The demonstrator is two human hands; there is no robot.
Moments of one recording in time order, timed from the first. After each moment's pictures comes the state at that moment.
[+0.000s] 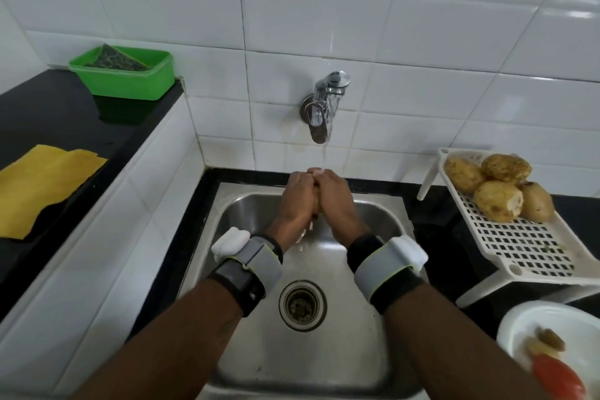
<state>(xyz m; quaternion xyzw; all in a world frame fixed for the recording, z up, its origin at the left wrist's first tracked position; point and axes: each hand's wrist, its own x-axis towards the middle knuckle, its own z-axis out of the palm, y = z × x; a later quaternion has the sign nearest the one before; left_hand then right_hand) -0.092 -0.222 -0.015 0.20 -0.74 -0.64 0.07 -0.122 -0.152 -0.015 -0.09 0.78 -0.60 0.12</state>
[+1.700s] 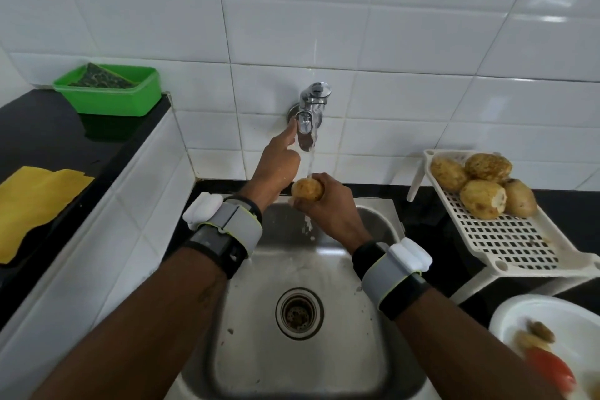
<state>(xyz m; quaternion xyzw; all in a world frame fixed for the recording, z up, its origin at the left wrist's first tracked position) -0.119 -0.254 0.047 0.11 -0.82 -0.55 0.09 -0.121 -0.126 -0.005 -0.19 0.86 -0.47 0.05</state>
